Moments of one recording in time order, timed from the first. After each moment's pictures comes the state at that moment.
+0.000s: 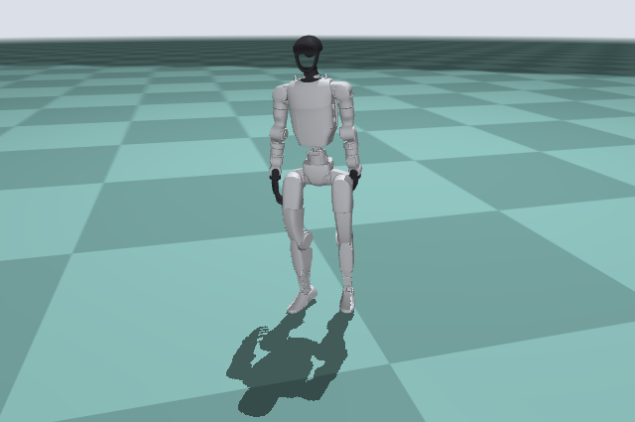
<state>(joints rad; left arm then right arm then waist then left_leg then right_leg) 0.11 0.04 0.19 1.52 0.28 0.34 -0.34 -0.02 -0.16 -0.08 1.53 -0.49 0.06 0.13 -0.07 0.05 -0.16 -0.01 0.02 0.16 -0.04 -0.09 -0.08 -0.10 -0.07 -0.41 0.03 0.03 0.06</state>
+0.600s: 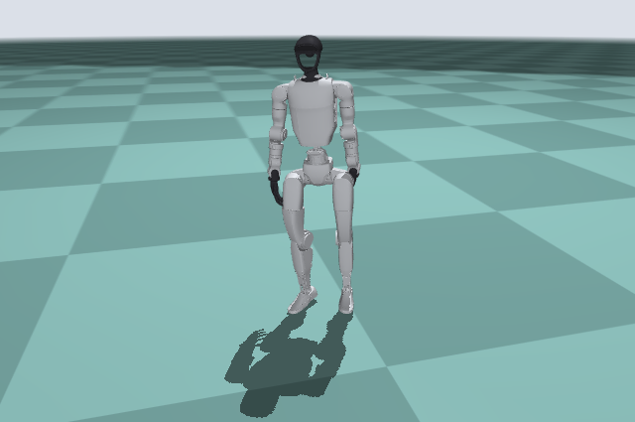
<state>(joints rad) 0.09 0.03 0.18 1.56 0.25 0.34 -0.31 0.00 -0.16 -0.08 1.51 -0.54 0.06 0.16 -0.02 0.01 -0.14 -0.03 -0.01 0.10 -0.03 -0.06 -0.08 -0.07 -0.09 -0.47 0.02 0.03 0.06</state>
